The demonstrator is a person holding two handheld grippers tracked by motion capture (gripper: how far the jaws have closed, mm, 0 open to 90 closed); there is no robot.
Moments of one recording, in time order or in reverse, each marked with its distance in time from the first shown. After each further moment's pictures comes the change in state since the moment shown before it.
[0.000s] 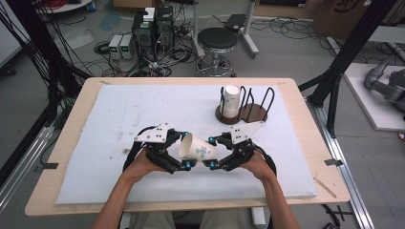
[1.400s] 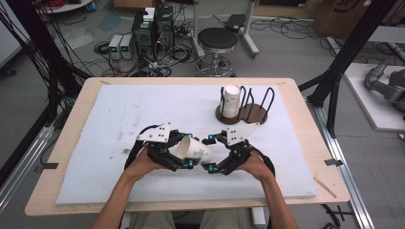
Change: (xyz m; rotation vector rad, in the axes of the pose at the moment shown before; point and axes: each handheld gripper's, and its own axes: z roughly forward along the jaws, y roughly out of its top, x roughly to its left) left arm 0.001 0.004 0.000 0.020 -0.022 0.023; right arm 0.003 0.000 0.009 0.028 -0.040 0.000
